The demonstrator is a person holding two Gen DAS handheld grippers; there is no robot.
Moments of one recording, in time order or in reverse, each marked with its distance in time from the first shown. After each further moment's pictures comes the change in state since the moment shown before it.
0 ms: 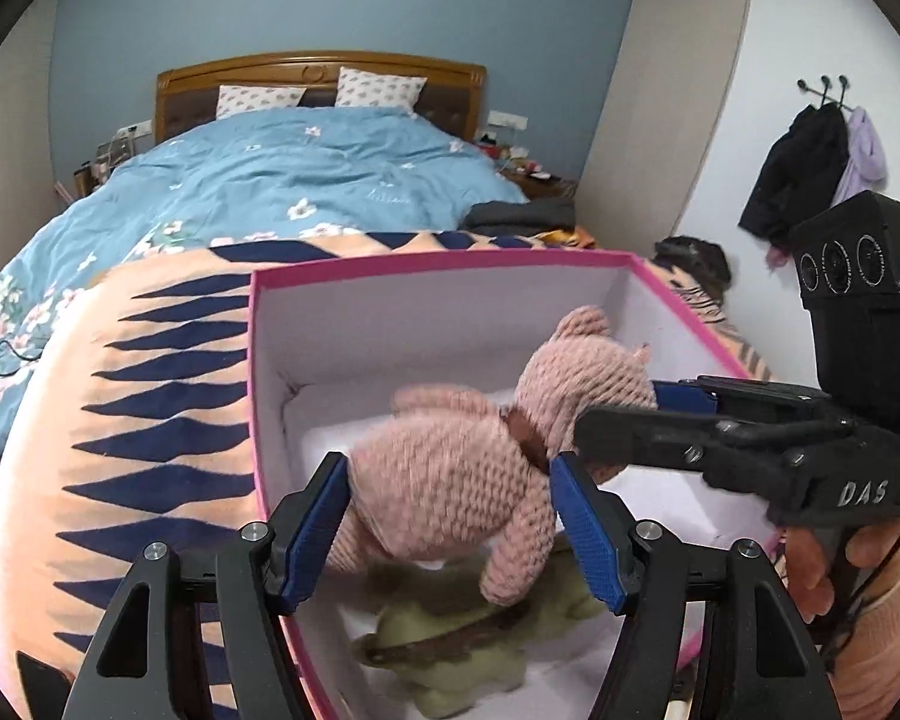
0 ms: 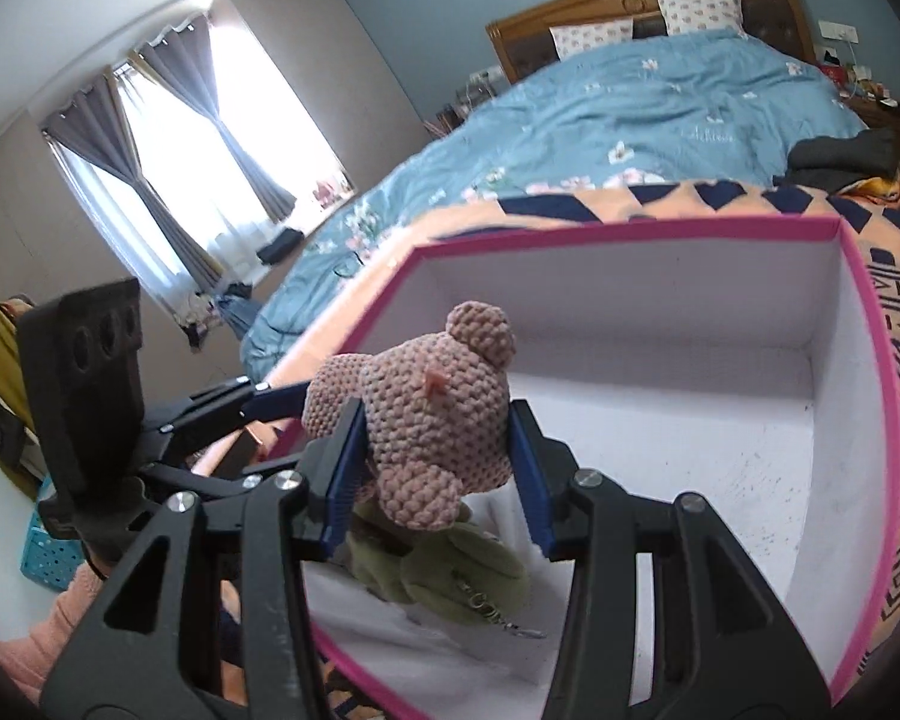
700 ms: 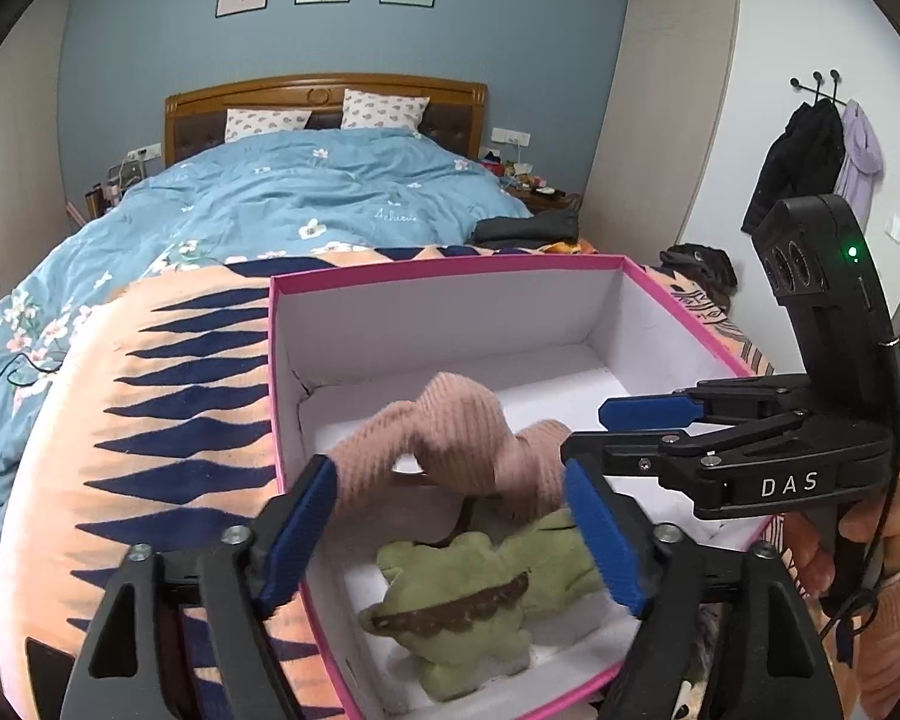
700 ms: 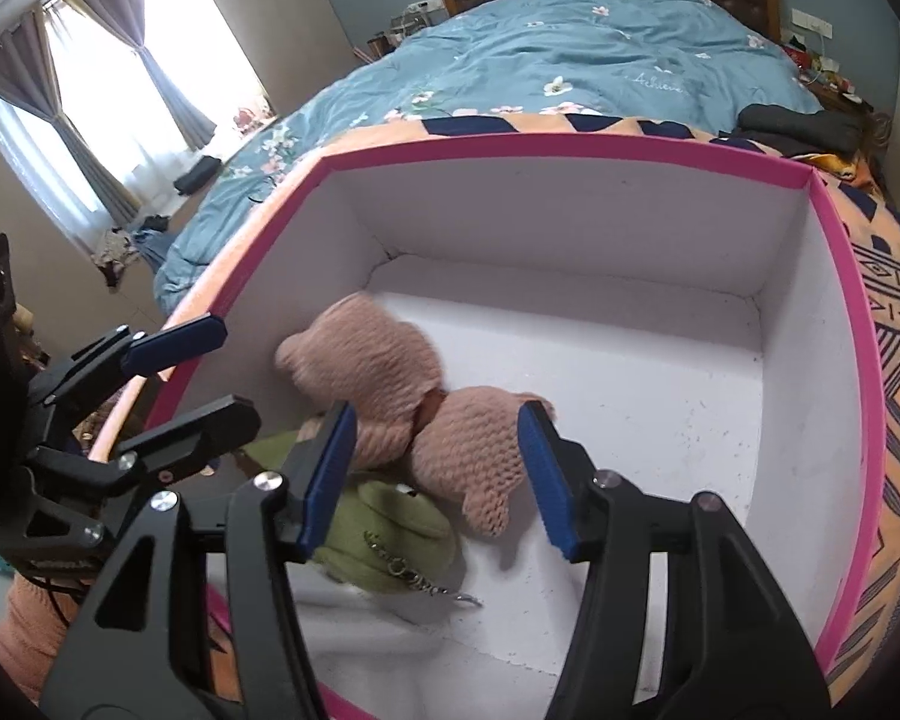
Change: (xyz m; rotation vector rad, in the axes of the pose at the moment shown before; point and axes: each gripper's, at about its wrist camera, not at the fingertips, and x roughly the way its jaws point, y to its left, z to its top) left arm -0.024 -0.006 -0.013 0.023 -0.063 0.026; right arm 0.013 -0.009 -0.009 0.001 0.154 -0.184
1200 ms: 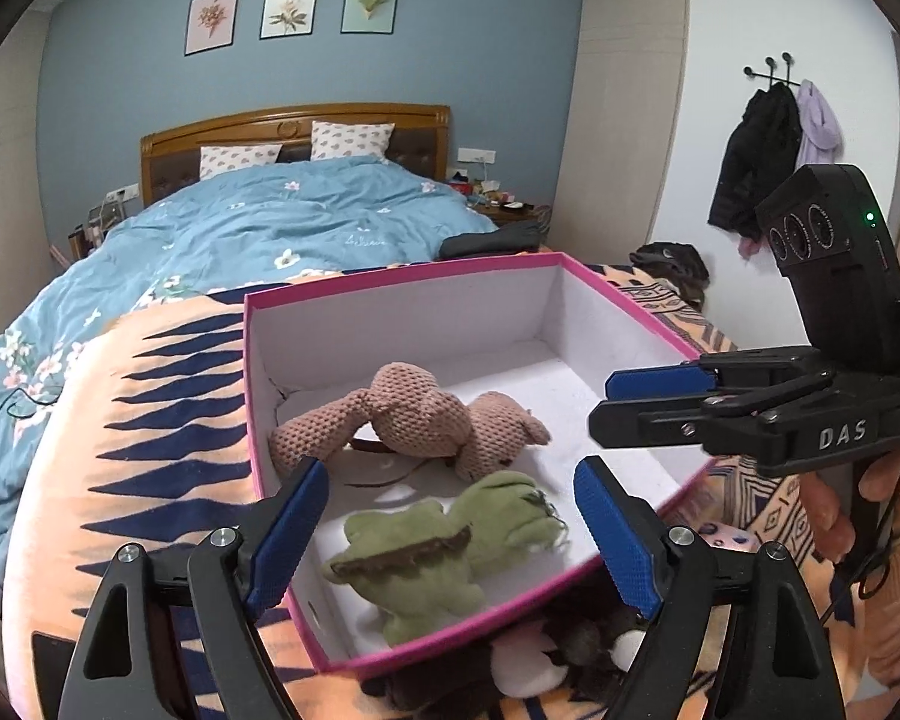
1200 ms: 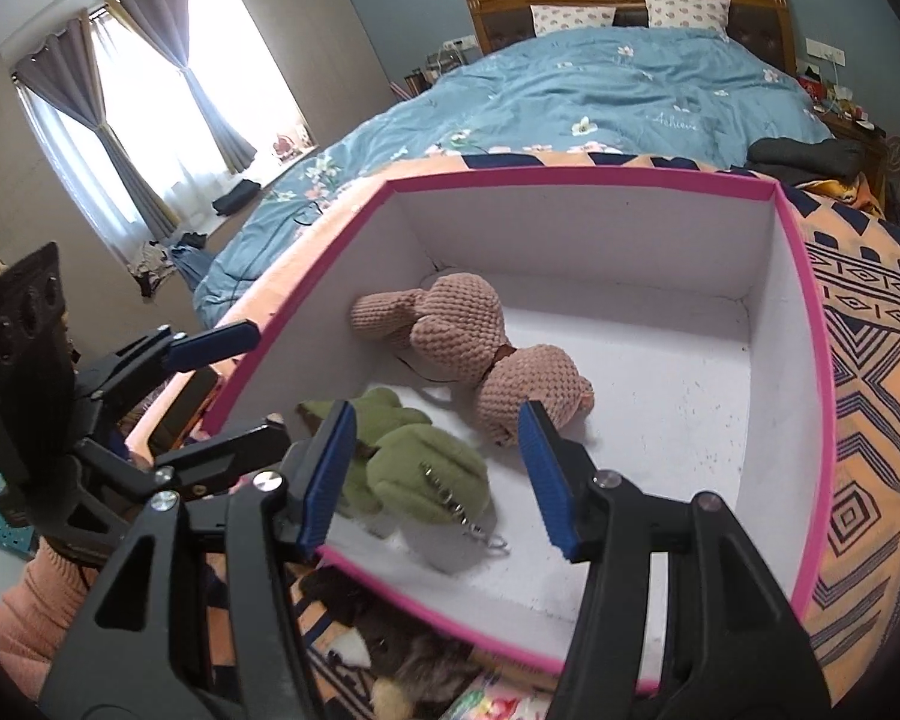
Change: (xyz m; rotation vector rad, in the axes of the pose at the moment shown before) left arm -0.034 -0.026 -0.023 0.089 -0.058 -0.037; right arm -0.053 0.017 -0.032 -0.048 -0.110 0.073
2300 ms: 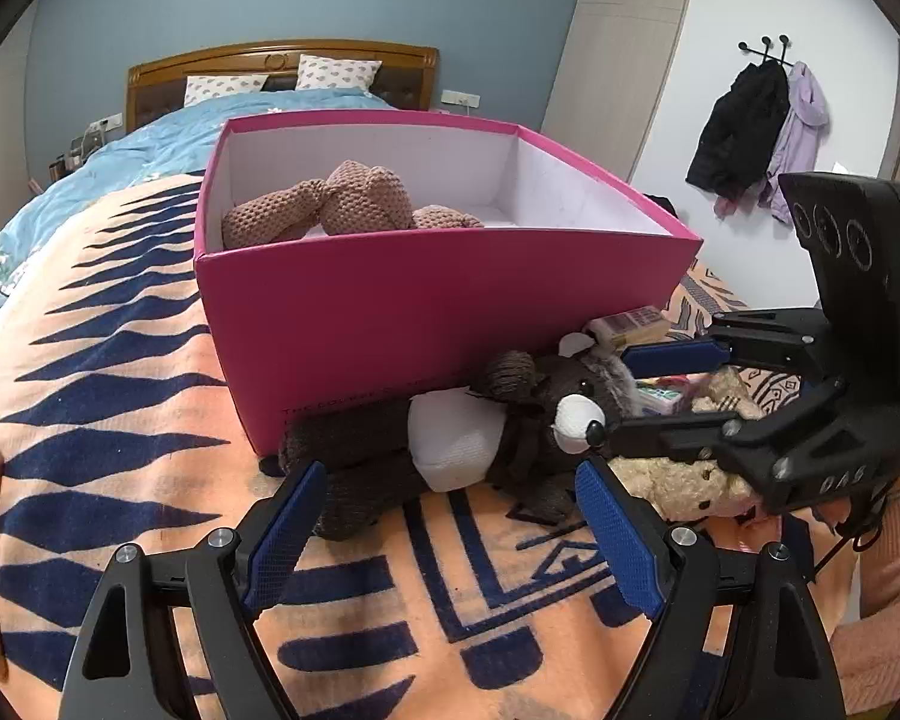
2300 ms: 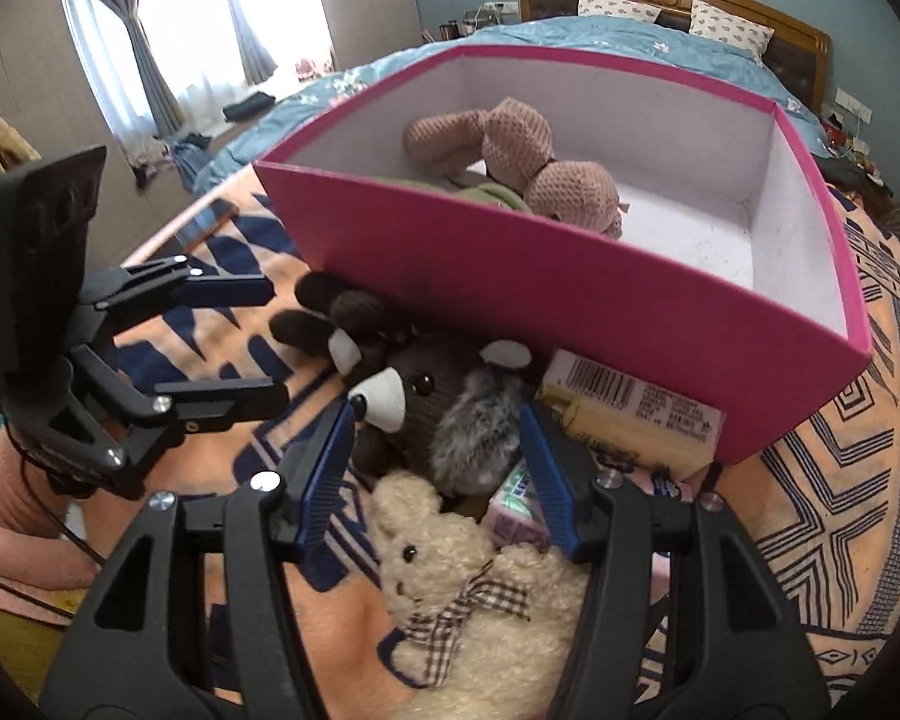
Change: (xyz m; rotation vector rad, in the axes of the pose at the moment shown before) left arm -0.009 -0.021 -0.102 -0.067 0.135 -0.083; right arm 0.003 0.034 -0.113 -0.218 0.139 -0.118
